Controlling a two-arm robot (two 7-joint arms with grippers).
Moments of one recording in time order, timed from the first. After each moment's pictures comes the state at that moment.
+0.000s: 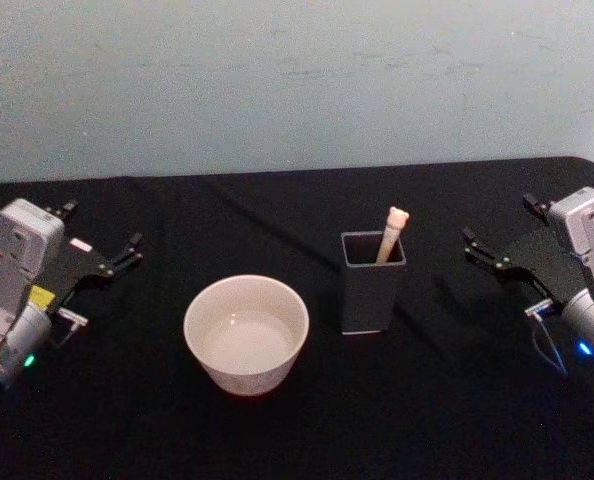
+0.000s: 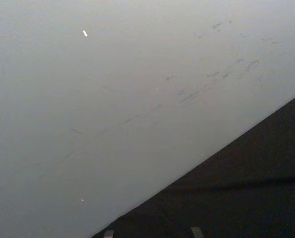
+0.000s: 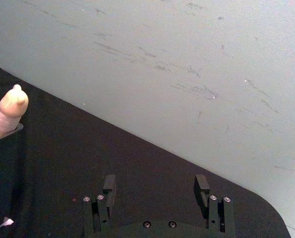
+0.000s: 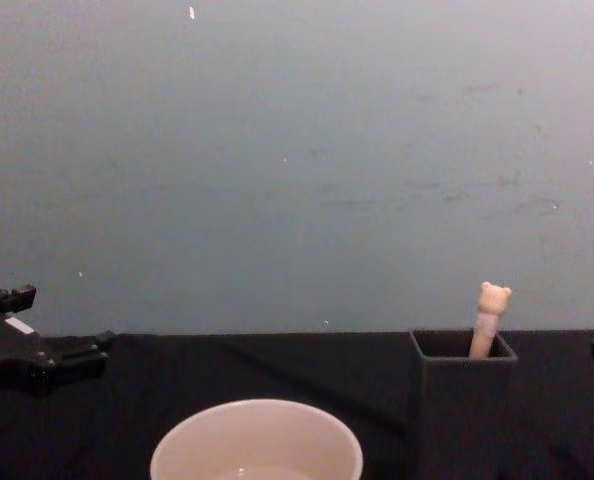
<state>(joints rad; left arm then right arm) -0.20 0.60 0.45 -1.41 -0.25 -0.12 0.03 0.20 0.60 -0.45 -1.41 0.25 -0.12 -0.03</state>
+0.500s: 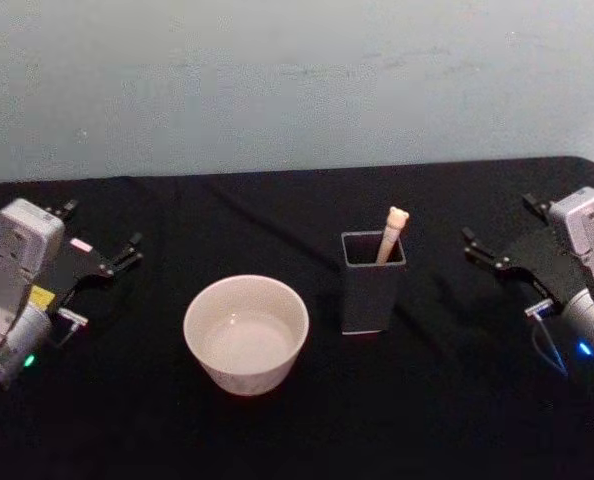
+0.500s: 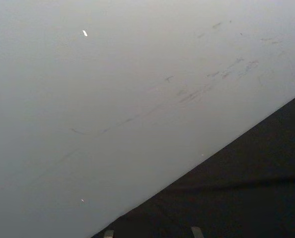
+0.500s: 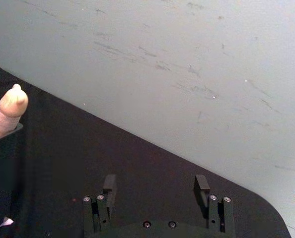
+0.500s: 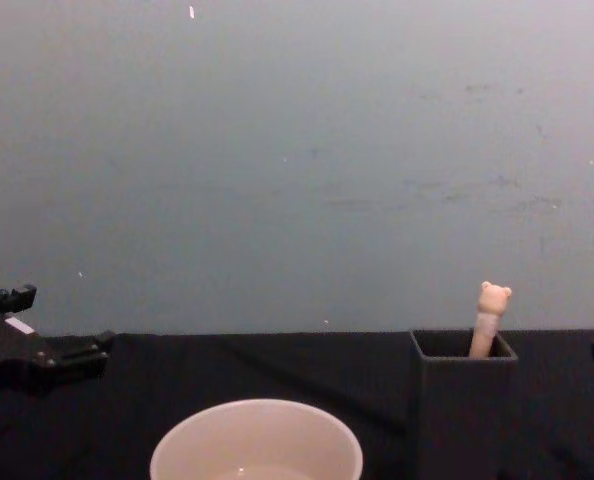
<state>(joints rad) -0.20 0.60 0.45 -1.41 -0.25 -0.12 0.03 0.20 0.60 -0.45 -1.41 0.25 -0.12 -0.03</state>
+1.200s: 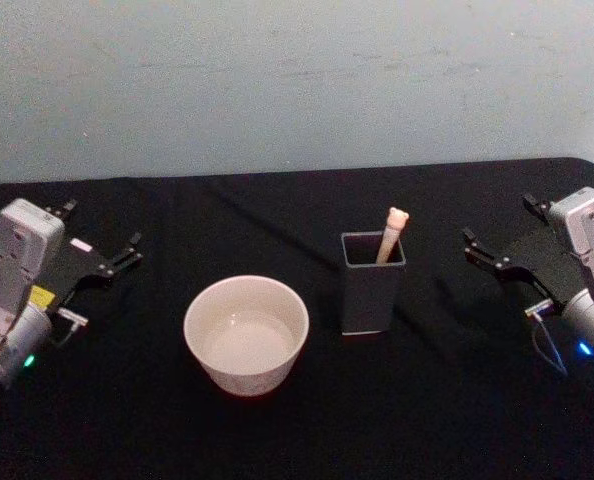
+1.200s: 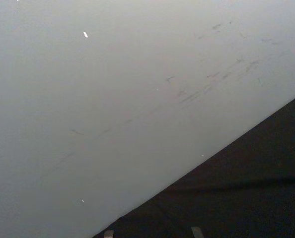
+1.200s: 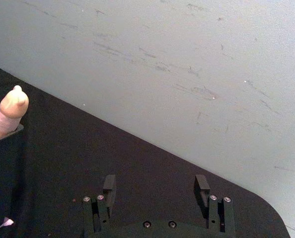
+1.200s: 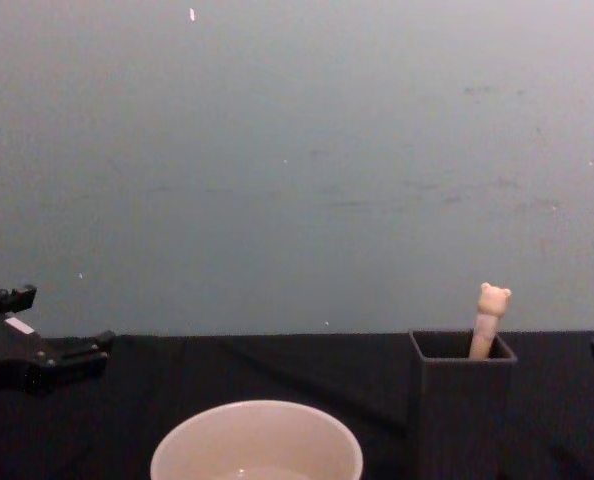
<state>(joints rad) -0.20 0.60 0.45 -1.41 -0.25 -0.12 0.03 0.20 0.60 -0.45 -1.41 0.25 -0.12 -0.03</state>
